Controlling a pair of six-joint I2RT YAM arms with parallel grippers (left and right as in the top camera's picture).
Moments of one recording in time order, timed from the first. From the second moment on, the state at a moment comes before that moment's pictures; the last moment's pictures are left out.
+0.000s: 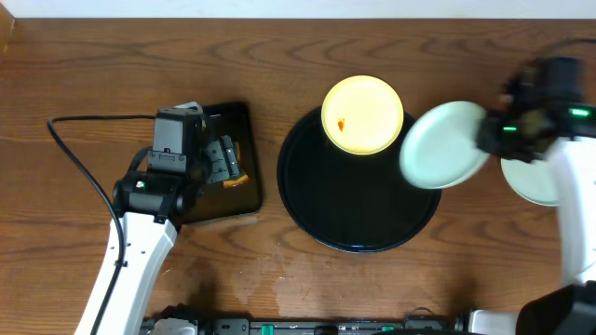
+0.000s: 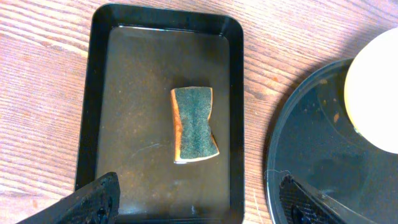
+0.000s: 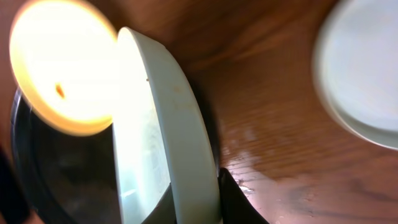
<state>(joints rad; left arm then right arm) -0.16 1.19 1.02 -0.78 -0.05 -0.38 -0.19 1.53 1.39 -1.06 -0.21 0.19</state>
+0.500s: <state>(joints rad) -0.16 1.19 1.02 -0.76 -0.05 -0.38 -0.78 1.60 1.39 -0.97 -0.17 0.43</state>
